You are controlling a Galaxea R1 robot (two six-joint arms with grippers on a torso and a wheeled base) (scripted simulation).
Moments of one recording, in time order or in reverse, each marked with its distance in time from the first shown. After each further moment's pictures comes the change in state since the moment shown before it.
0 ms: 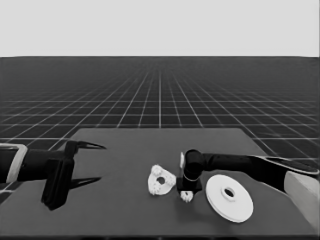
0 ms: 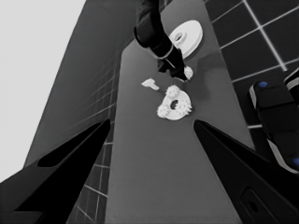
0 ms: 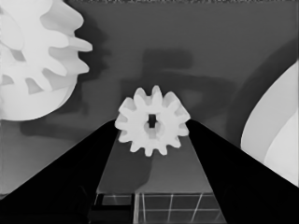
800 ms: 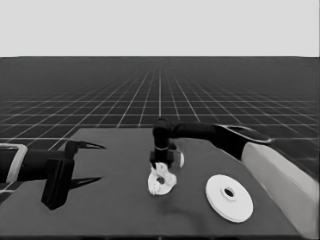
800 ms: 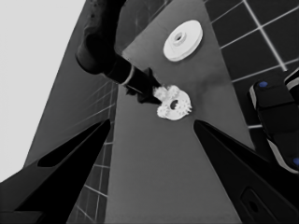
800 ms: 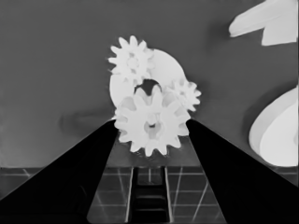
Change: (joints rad) left arm 0.000 0.000 0.000 0.000 0.000 0.000; right arm 0.258 0.371 -0.405 0.259 -0.030 -0.047
